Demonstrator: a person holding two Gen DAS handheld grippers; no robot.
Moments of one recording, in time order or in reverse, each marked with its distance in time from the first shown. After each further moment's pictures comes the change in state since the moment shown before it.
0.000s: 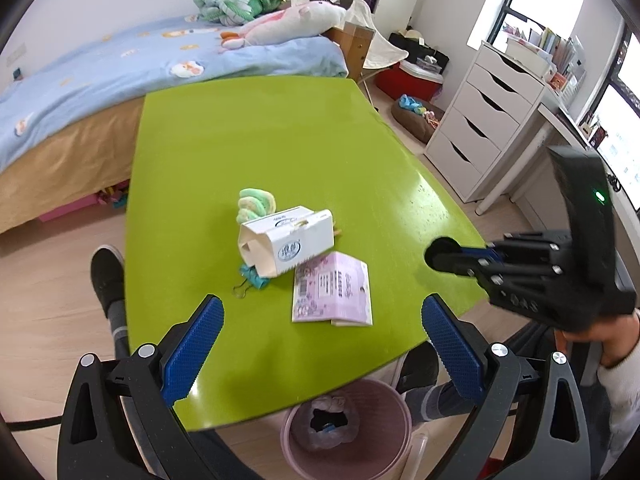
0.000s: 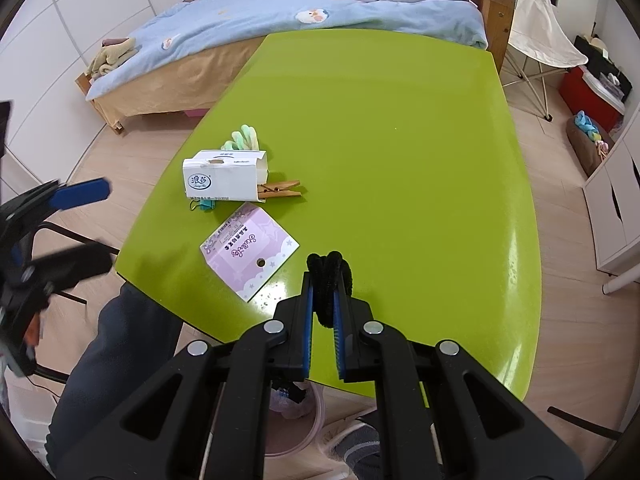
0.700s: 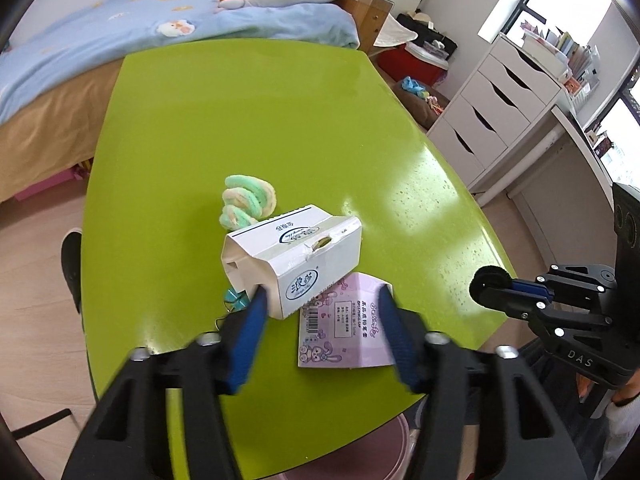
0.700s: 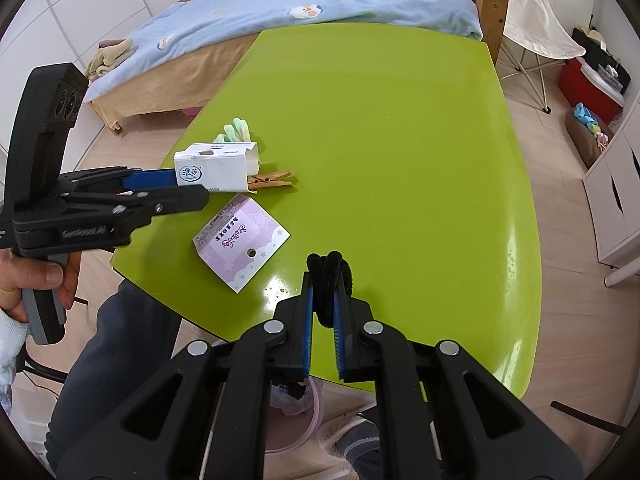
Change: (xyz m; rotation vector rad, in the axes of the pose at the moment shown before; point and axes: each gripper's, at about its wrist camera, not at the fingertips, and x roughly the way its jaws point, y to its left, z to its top) left arm 0.060 0.022 0.020 -0.053 0.092 -0.061; right arm 0.001 -0.008 -0.005 0.015 0.013 0.006
